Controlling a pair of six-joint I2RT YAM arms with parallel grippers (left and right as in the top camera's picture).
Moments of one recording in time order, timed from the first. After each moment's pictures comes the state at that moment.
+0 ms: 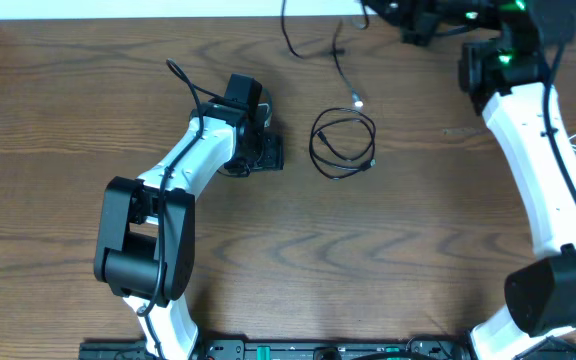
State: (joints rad) left arm -0.27 1.94 1.32 -0.73 0.23 -0.27; right arm 0.18 1.78 1.76 0.79 -1.28 0.91
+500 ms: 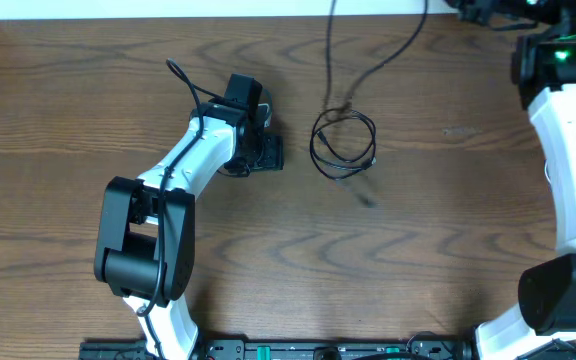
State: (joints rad) left arm -0.27 1.94 1.32 -0.73 0.23 -0.27; right arm 0.00 1.76 1.77 0.58 -1.28 1.01
